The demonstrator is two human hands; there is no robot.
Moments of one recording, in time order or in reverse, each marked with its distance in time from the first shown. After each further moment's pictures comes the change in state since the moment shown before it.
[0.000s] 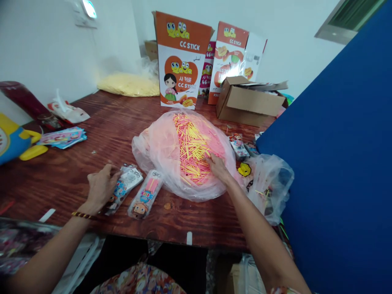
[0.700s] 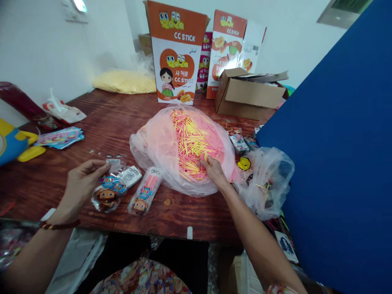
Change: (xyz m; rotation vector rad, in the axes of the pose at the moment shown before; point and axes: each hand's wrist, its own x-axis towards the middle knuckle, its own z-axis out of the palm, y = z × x) left_hand -0.005 0.019 -0.052 -1.071 0.025 -0.215; right_hand -0.028 -0.008 0.025 0.364 0.053 0.133
